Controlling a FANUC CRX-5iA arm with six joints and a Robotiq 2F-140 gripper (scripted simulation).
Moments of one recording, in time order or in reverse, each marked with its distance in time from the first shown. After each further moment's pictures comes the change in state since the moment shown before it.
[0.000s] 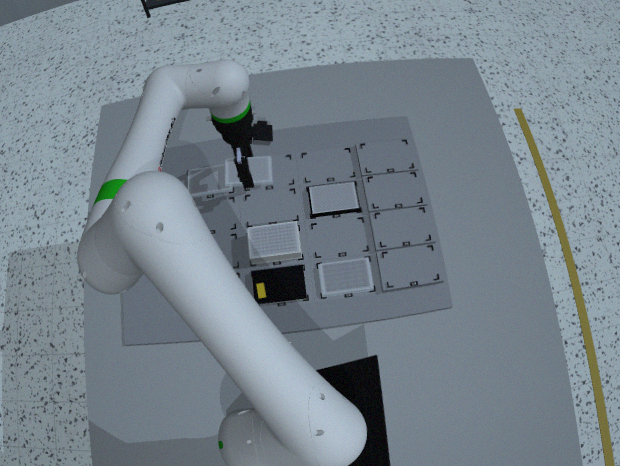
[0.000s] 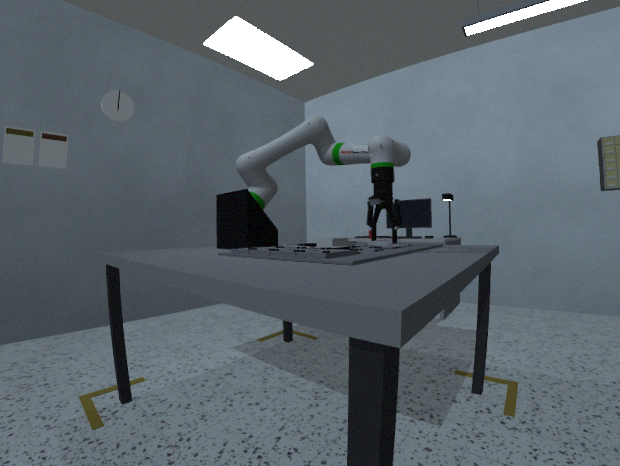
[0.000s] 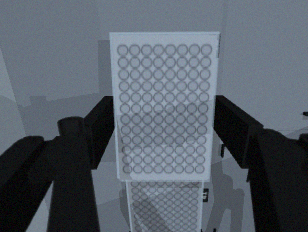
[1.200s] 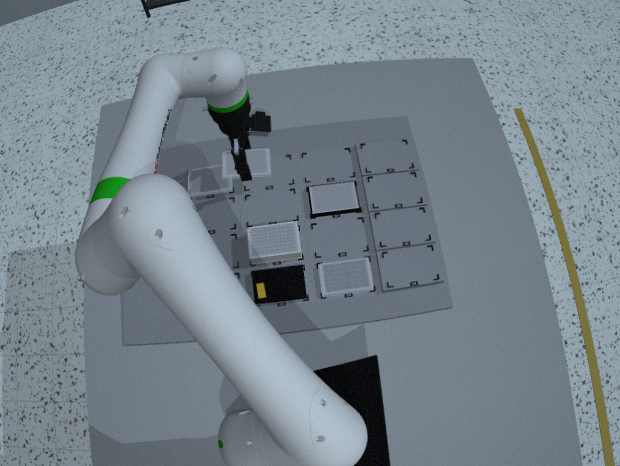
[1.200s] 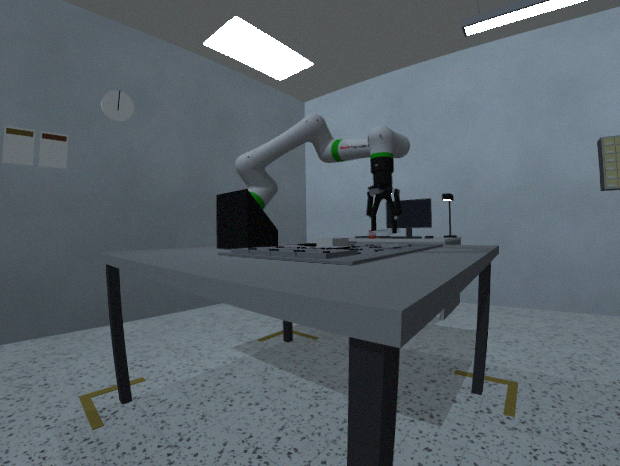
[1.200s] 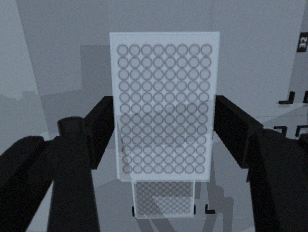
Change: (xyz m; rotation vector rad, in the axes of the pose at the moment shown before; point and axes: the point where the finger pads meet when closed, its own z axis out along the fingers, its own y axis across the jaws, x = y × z) arm 0.000 0.000 -0.040 0.000 0.000 0.000
